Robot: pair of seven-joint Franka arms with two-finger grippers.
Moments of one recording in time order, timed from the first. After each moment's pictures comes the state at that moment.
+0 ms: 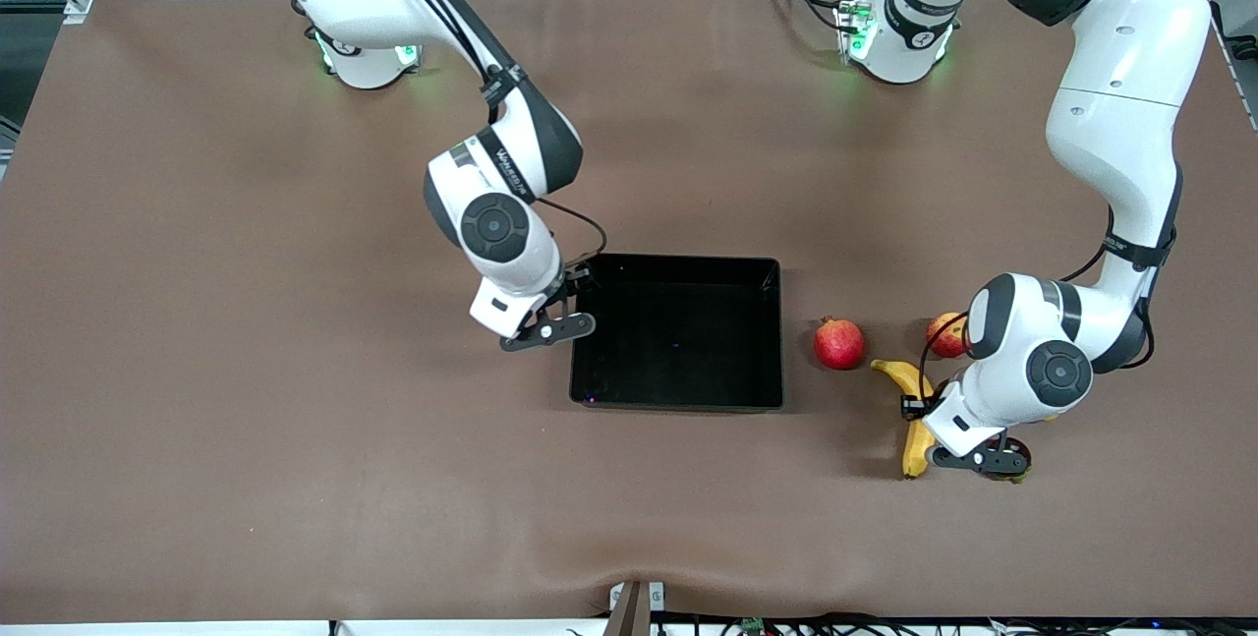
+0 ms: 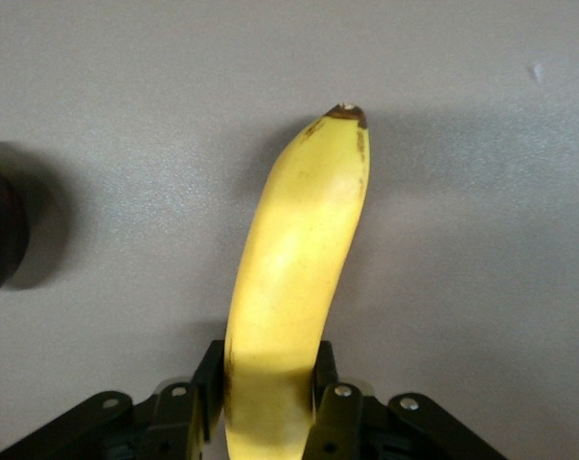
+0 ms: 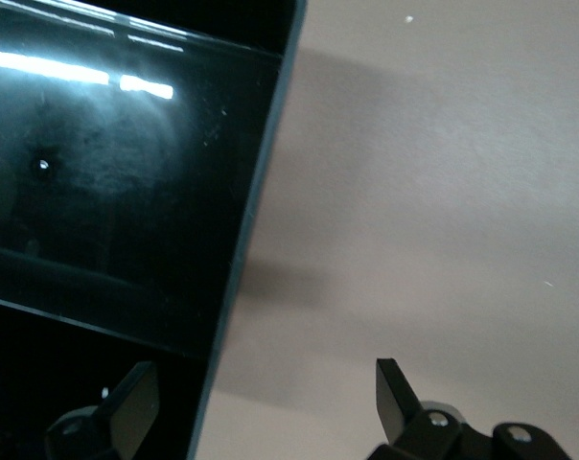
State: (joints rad) left arm 0.12 0.86 -0.28 -1.44 0.27 2.27 -0.15; right arm 0.65 0.64 -0.05 -1.52 0.13 2.12 0.31
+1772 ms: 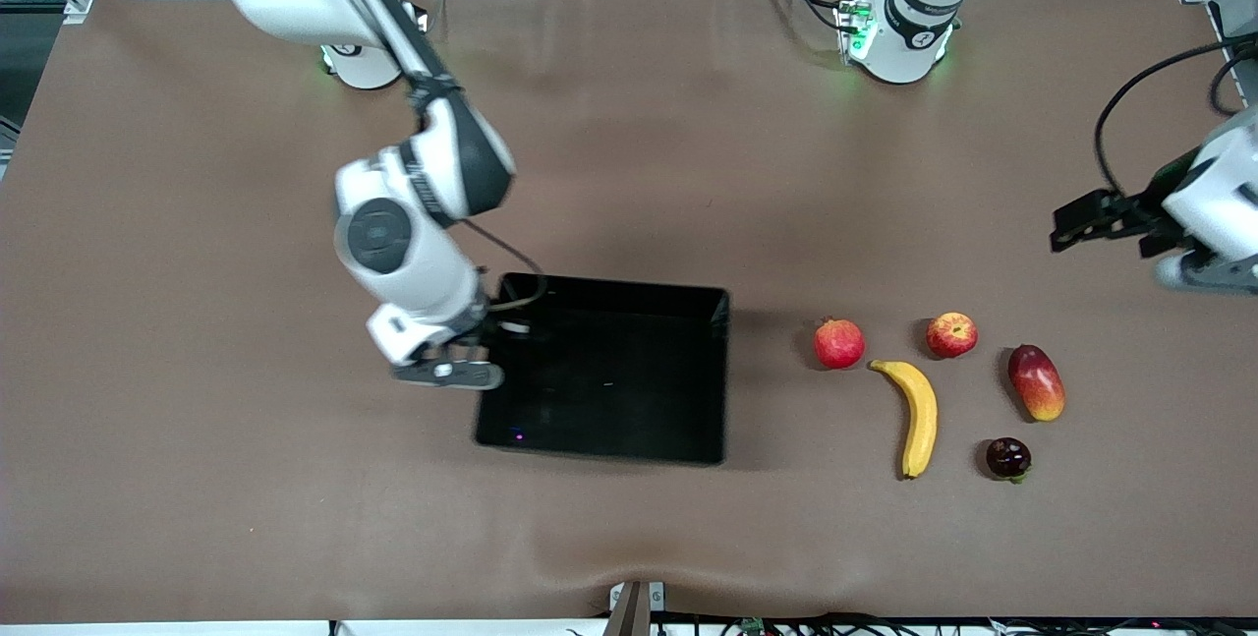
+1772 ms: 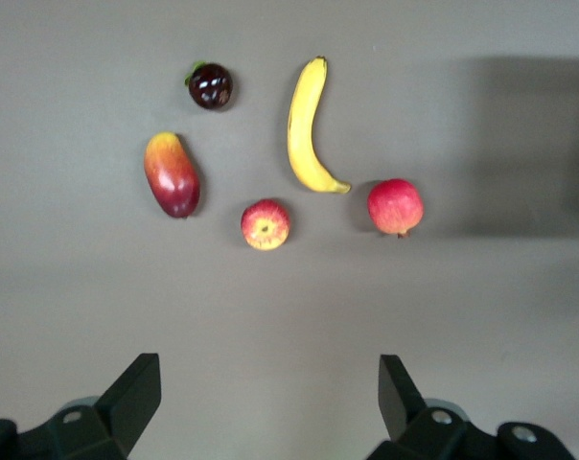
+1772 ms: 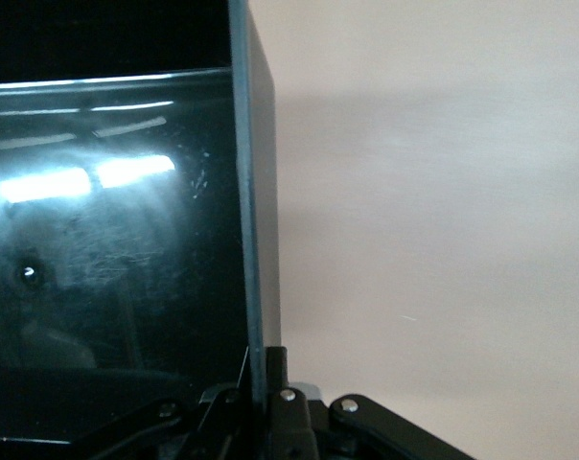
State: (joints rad) left arm 0.25 0.18 -0.35 -1.38 0.03 1.51 -0.02; right arm 0.49 0.53 -0.10 -1.49 0.14 2.06 0.47
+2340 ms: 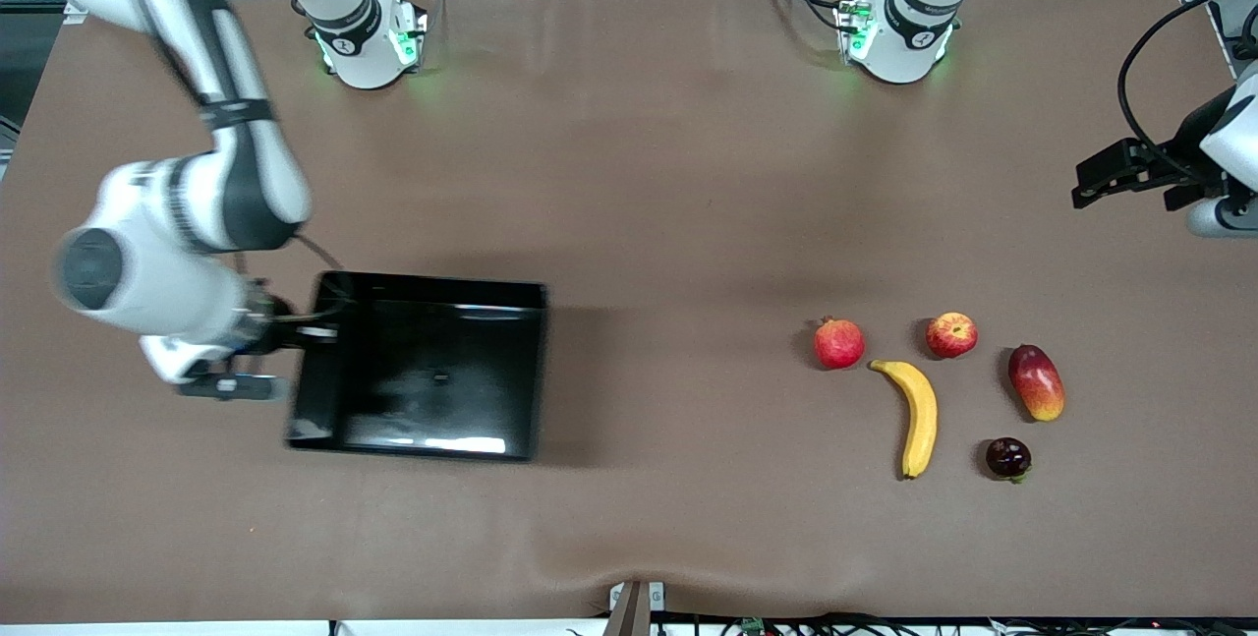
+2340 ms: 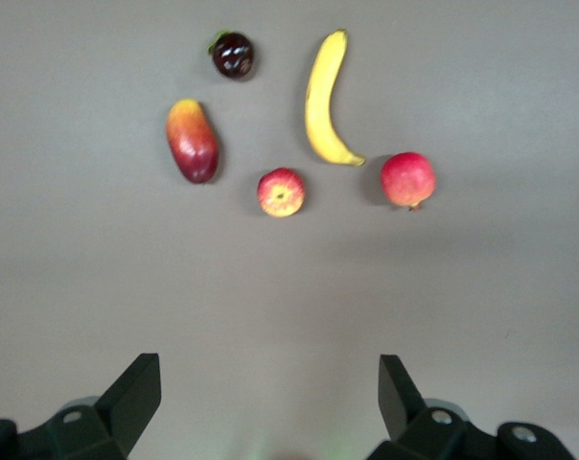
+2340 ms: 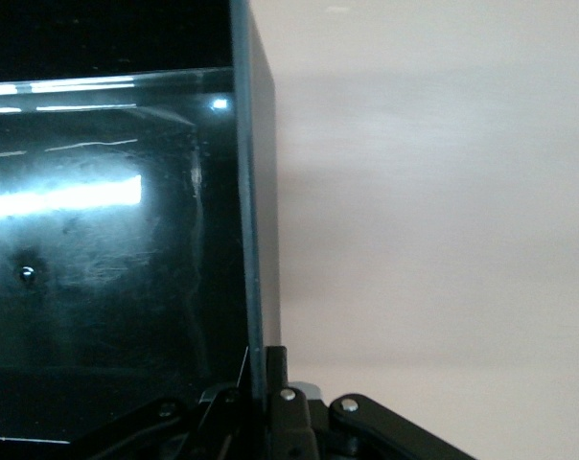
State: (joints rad) left arm 0.19 0.07 -0.25 -1.46 0.03 1.47 -0.02; right arm 0.12 0.38 -0.10 -1.72 0.14 2.03 0.04
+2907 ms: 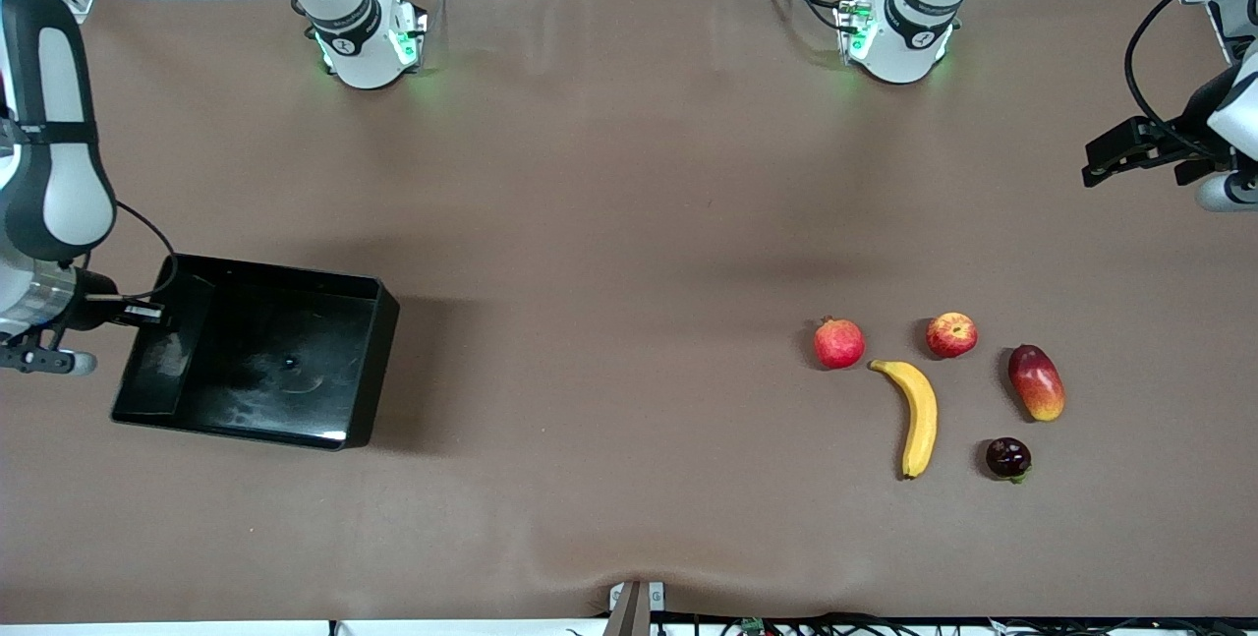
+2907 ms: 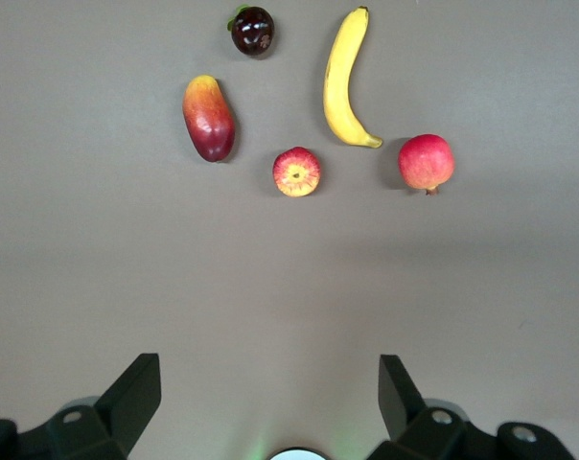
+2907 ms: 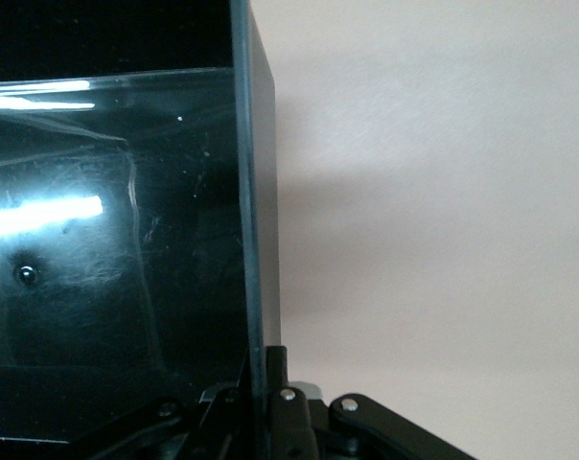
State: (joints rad) left arm 0.02 0.02 -0.07 -1.52 0.03 1.47 -0.02; right arm -0.20 0.37 -0.10 -1.79 0.14 2.10 -0.24
